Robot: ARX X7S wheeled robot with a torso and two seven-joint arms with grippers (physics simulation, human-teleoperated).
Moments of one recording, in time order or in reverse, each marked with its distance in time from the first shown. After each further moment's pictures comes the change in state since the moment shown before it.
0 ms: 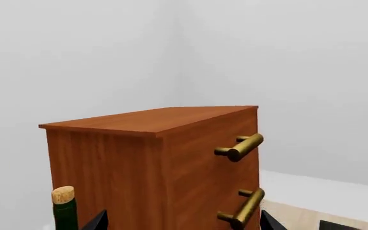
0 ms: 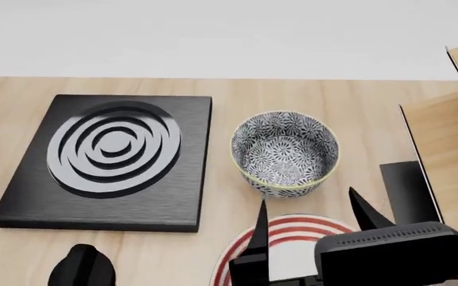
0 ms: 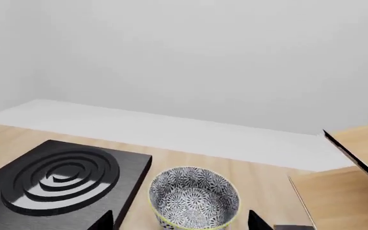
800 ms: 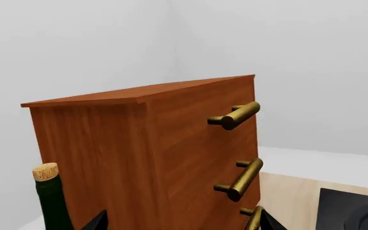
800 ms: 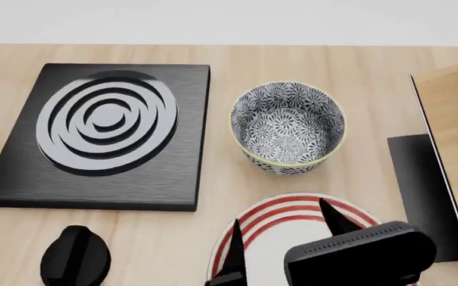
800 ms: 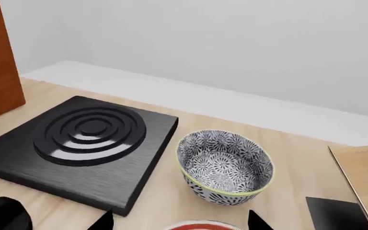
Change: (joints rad) left arm 0.001 -0.005 0.004 -0.004 -0.004 -0.003 -0.006; right arm 0.032 0.032 -0.055 -0.017 0.069 0.062 0.002
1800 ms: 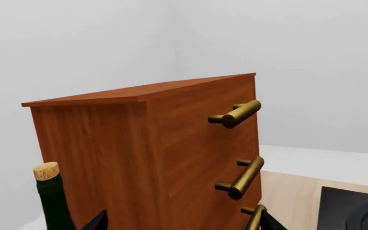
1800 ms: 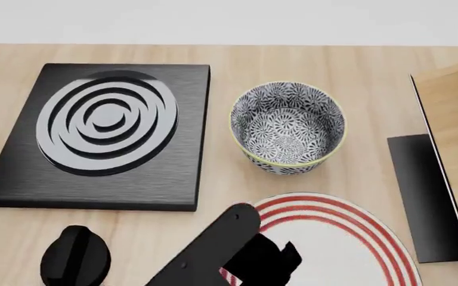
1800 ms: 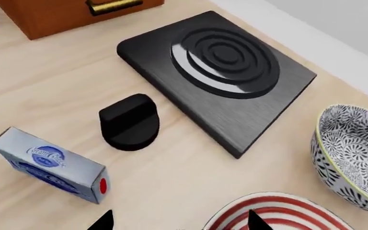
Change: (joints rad) left arm -0.001 -0.008 0.005 0.001 -0.003 -0.009 -0.011; right arm 0.449 -0.051 -0.173 0.133 0.700 0.530 0.230
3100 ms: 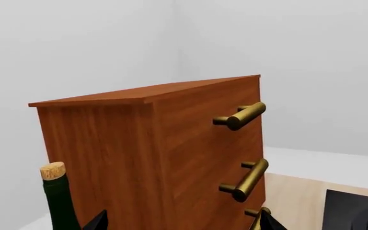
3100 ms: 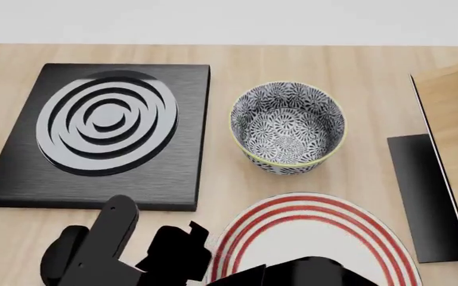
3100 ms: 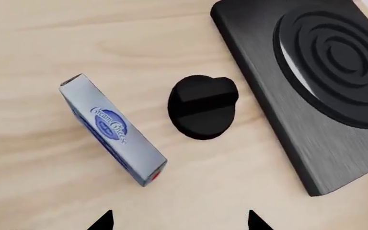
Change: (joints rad) left arm 0.005 -0.003 -0.002 0.000 -0.004 0.010 -0.018; right arm 0.379 -0.053 -0.576 0.285 -0.203 -0.134 -0.366
